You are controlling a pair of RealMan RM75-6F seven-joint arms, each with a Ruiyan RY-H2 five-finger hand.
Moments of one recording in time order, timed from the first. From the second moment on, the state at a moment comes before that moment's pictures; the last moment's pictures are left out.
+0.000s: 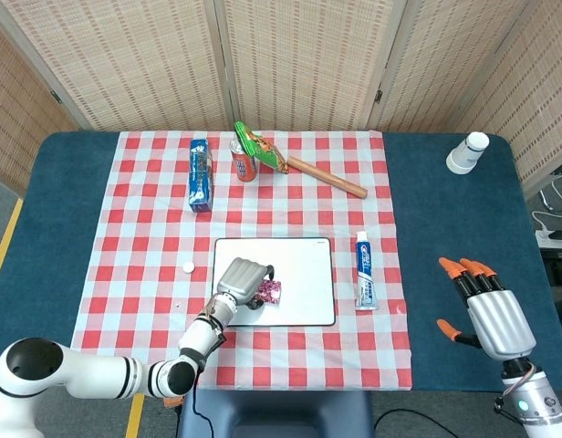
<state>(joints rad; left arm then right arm) -1.09 -1.73 -0.19 -1.51 0.51 0.94 0.73 0.14 -1.05 0.03 -1.81 -1.60 1.43 -0.17</state>
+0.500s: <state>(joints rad) -1.10 -1.76 -0.19 -1.41 0.53 0.94 0.71 0.15 -1.05 0.03 -1.81 -1.59 1.42 -0.17</state>
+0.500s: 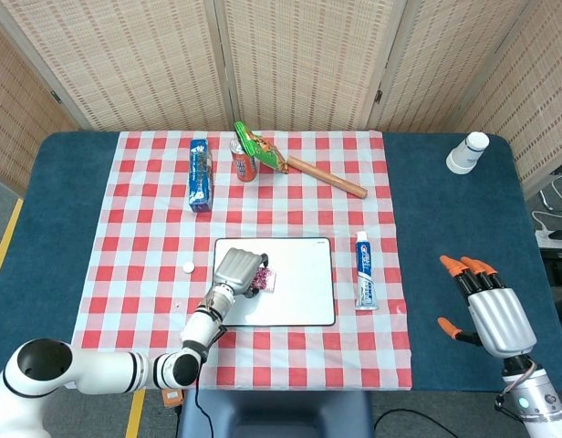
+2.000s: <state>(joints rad) -0.96 -1.54 -0.09 -1.39 0.56 0.90 0.66 0.15 -1.04 0.03 -1.81 -1.58 1.41 -0.17</state>
